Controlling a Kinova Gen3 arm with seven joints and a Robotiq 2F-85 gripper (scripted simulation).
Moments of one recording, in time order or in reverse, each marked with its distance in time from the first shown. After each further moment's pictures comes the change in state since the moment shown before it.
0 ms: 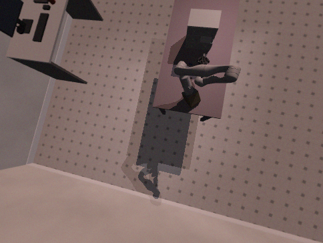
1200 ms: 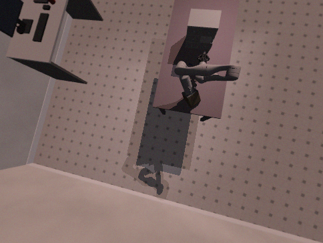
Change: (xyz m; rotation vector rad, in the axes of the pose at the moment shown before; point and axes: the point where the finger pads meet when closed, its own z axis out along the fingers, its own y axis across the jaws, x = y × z) arm 0.026 -0.003 0.057 0.007 0.001 -0.003
